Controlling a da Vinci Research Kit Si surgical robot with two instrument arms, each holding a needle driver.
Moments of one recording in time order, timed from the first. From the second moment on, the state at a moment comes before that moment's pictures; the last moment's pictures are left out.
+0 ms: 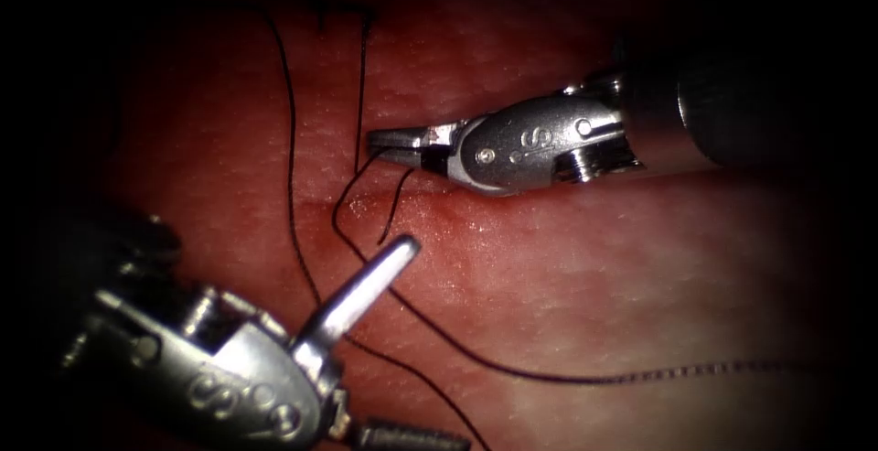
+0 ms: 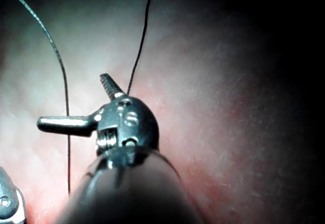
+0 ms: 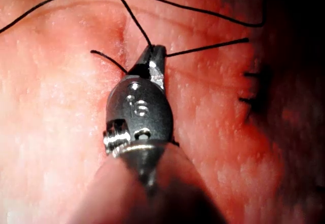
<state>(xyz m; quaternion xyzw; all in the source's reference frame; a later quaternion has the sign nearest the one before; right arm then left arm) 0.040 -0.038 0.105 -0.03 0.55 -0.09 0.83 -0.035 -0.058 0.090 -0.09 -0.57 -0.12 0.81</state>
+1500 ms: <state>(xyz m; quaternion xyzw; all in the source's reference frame) 0.037 -0.039 0.102 -0.03 0.57 -0.03 0.82 -0.033 -0.059 0.089 -0.06 -0.59 -0.13 0.79</state>
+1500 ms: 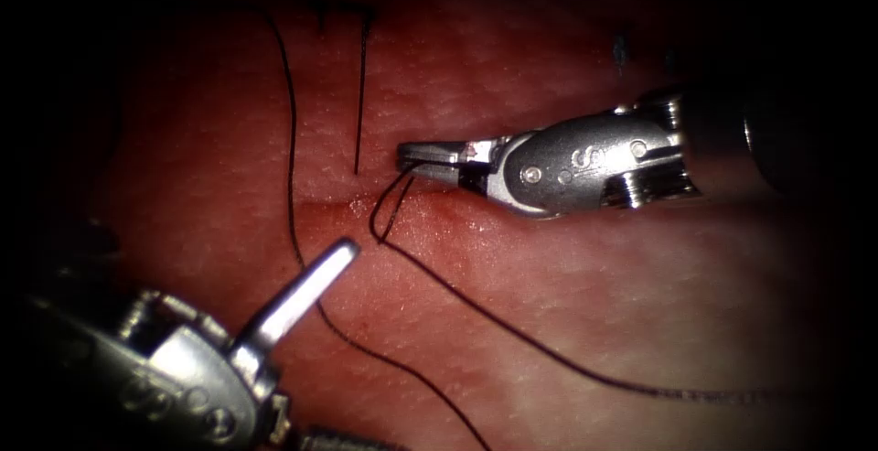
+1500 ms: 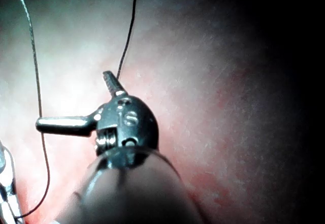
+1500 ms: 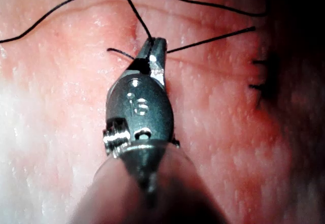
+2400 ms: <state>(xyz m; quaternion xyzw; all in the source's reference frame) 0.037 -0.040 0.102 -0.02 0.57 -0.03 0.82 -0.032 -0.057 0.089 -0.08 -0.62 -0.03 0.78</state>
